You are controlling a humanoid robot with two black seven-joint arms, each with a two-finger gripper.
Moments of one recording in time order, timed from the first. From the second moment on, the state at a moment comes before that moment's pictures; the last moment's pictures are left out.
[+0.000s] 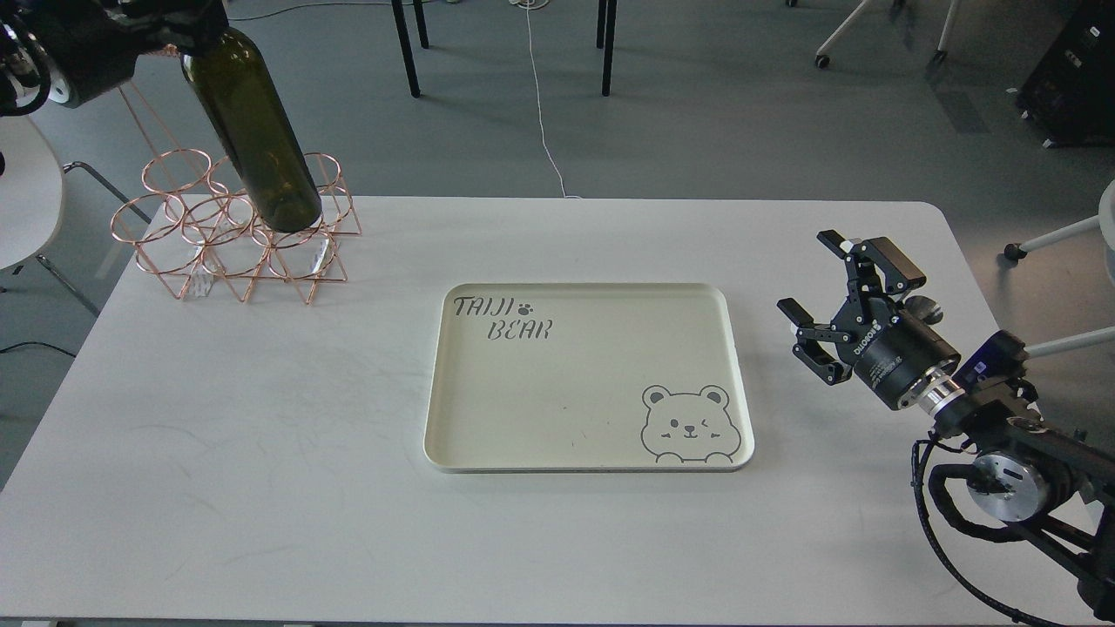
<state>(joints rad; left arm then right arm) -1.05 0.76 -0.69 -0.86 1.82 -0.09 -0.49 0.45 -0.66 0.51 1.24 -0.23 0.19 0.49</state>
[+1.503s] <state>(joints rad) -0.98 0.68 -0.65 -0.77 1.82 -0.05 -0.49 0.43 -0.66 0.52 1.25 -0.24 0.19 0.49</state>
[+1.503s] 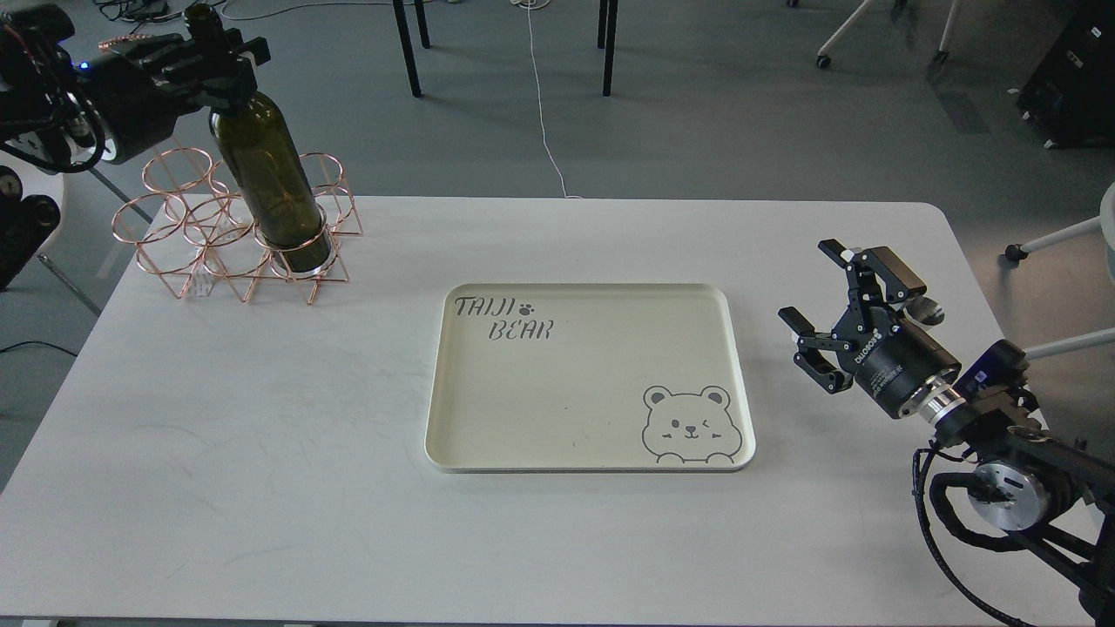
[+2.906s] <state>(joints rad) -0.94 0.63 -0.65 -0.72 1.81 -0.02 -0.49 0.41 -0.65 0.52 1.25 -0.26 0.19 0.49</state>
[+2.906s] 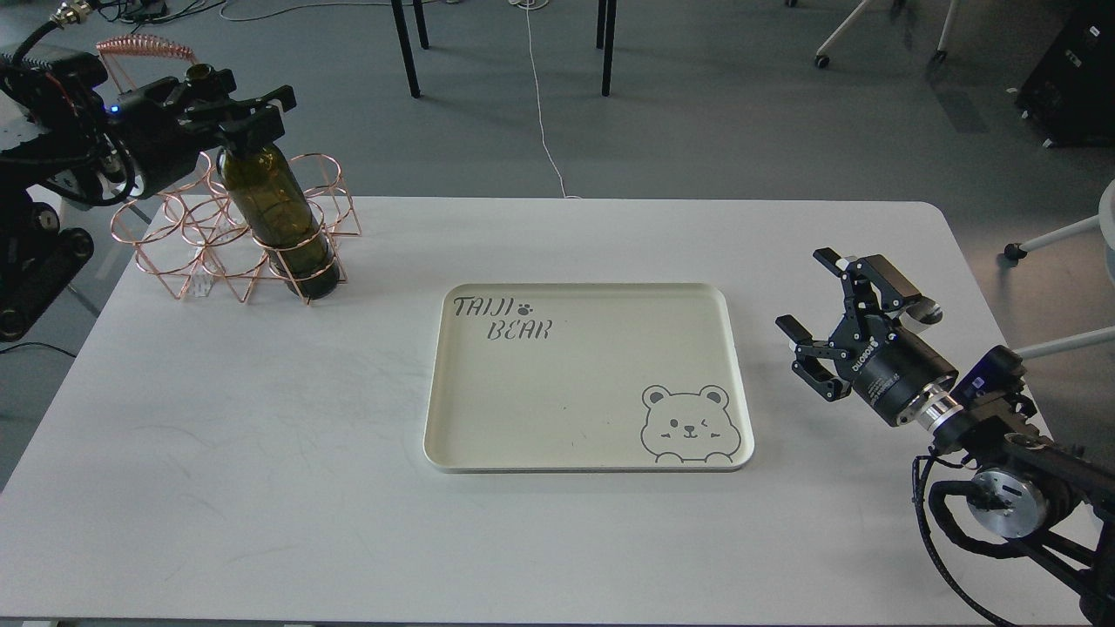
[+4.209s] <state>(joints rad) -0.59 0.66 -0.86 -1.48 0.76 -0.03 -0.49 0.42 -0.40 0.73 1.11 -0.25 0.05 0.49</state>
